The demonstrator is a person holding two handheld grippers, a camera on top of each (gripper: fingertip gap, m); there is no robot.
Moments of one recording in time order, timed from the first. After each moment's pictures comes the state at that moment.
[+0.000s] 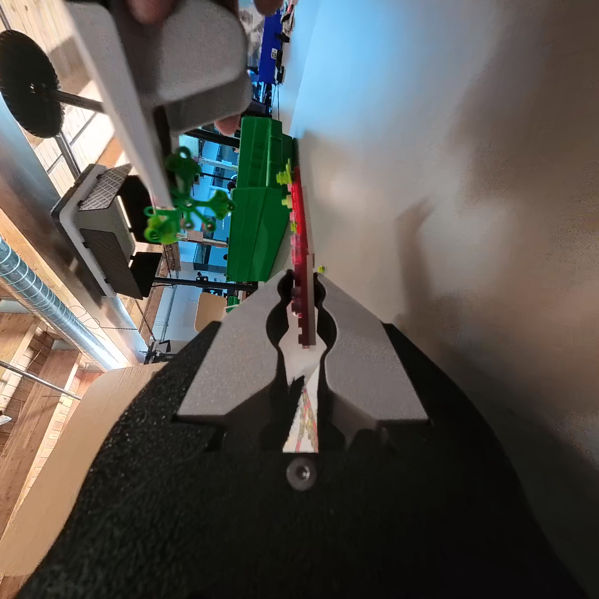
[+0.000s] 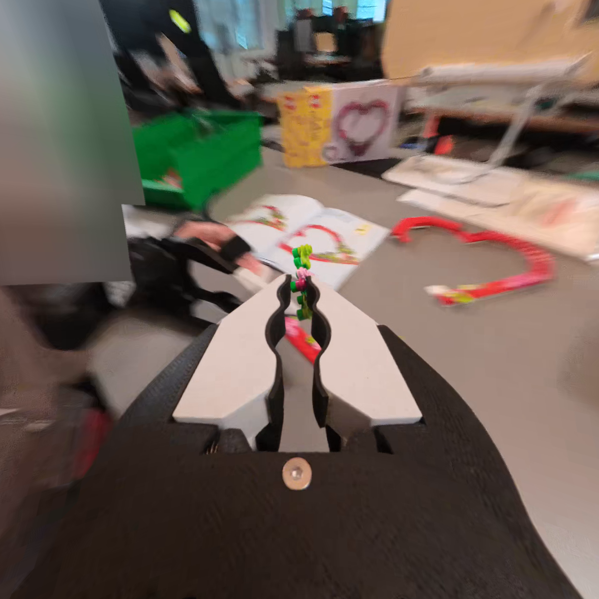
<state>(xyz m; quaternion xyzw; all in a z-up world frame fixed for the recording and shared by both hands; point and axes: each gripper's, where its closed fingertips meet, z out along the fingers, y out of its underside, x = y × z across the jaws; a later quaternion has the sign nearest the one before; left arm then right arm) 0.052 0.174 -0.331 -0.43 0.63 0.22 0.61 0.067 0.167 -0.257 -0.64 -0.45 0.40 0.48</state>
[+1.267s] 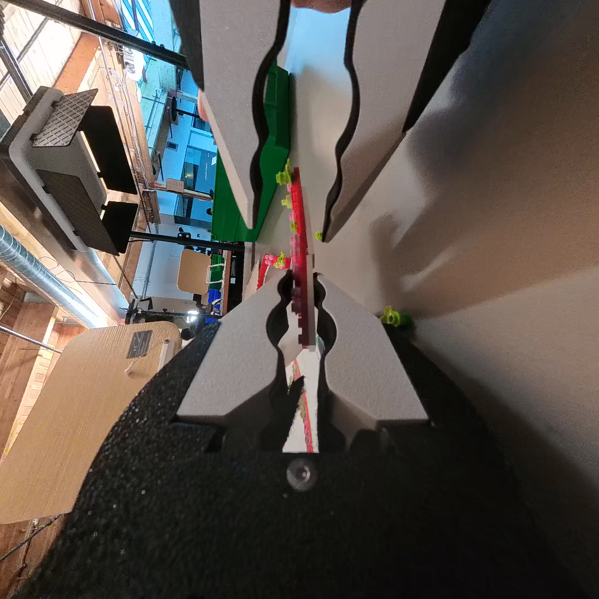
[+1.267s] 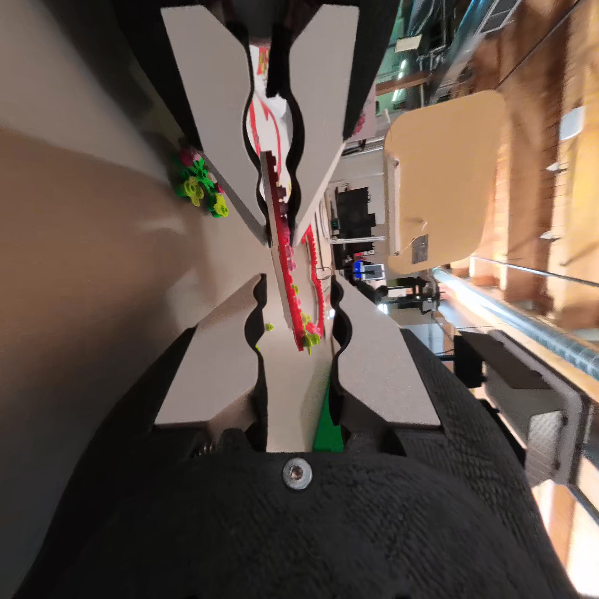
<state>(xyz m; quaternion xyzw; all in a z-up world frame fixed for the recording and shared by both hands) 0.035 0.193 -0.339 -0.49 0.61 0.24 0.57 0.048 0.192 -0.328 -0.34 -0.69 -0.15 0.63</state>
